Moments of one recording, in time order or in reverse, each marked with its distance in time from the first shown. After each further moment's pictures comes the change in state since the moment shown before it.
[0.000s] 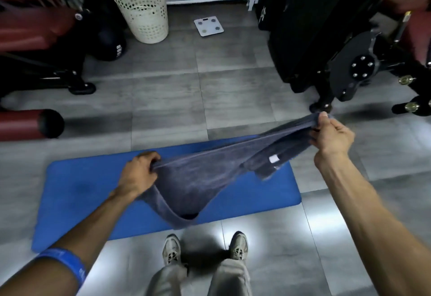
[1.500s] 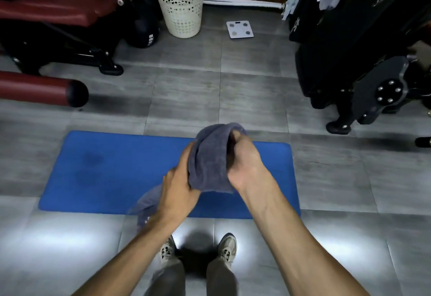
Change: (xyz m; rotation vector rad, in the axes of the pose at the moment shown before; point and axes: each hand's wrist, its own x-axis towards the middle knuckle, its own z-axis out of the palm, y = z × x) left_hand -0.119 0.146 0.019 -0.485 0.377 0.019; right_hand -0.145 0.013 0.063 0.140 -0.832 0.688
